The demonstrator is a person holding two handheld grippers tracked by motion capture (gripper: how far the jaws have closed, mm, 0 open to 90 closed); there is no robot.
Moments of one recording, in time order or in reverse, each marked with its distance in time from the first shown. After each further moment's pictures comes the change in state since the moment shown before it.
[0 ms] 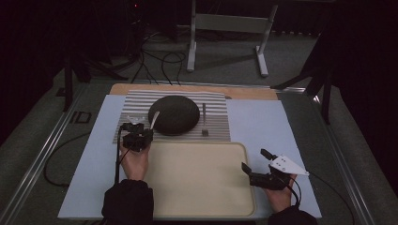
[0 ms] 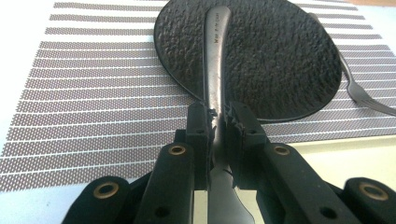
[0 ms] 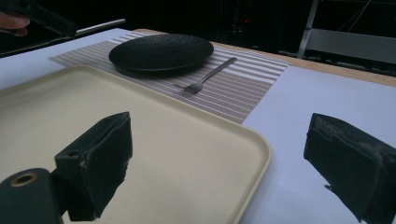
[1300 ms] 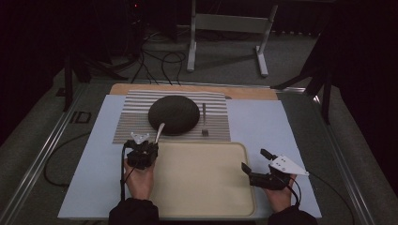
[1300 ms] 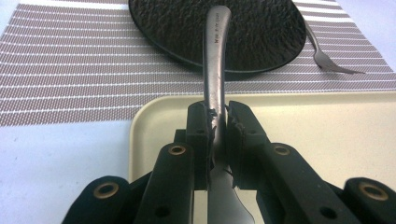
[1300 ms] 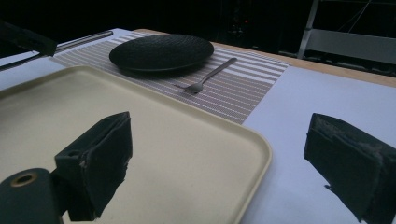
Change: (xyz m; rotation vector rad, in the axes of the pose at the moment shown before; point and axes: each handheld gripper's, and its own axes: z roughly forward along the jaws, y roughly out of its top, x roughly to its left) left arm -0.023 -0.044 -0.023 -0.009 -0.019 -0.007; right arm 0.001 0.000 0.000 -0.001 0.000 0.000
